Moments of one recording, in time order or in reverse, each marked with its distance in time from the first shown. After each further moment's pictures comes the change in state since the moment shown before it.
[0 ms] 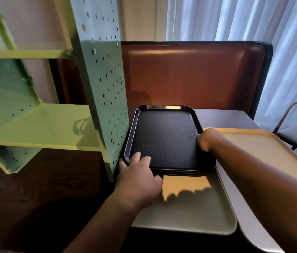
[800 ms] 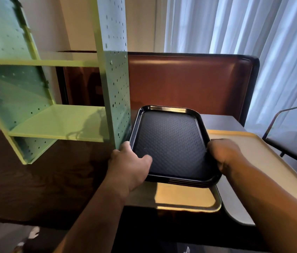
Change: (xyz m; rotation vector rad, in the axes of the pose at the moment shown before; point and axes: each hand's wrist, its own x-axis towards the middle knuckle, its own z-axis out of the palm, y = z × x) left_hand -0.043 -0.004 -0.038 -0.368 0.213 -0.114; right_hand -0.089 0.037 -0.008 0.893 0.191 0.181
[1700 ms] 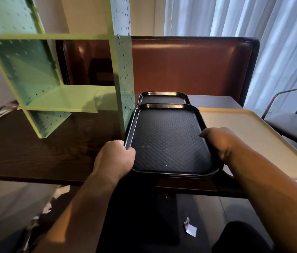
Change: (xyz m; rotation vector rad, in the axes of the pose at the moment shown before) left_hand -0.031 -0.072 -0.010 0.242 0.130 0.095; right_hand -0.086 0.016 -0.011 0.015 -0.183 0.069
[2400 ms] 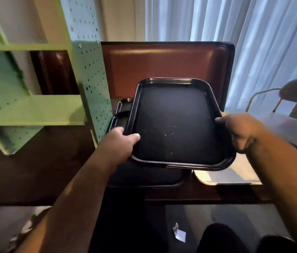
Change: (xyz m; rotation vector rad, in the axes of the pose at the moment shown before) left_hand 0.018 0.081 0.004 -0.505 -0.202 0.023; right_hand 0.021 -0.022 -0.102 0.102 0.013 0.069
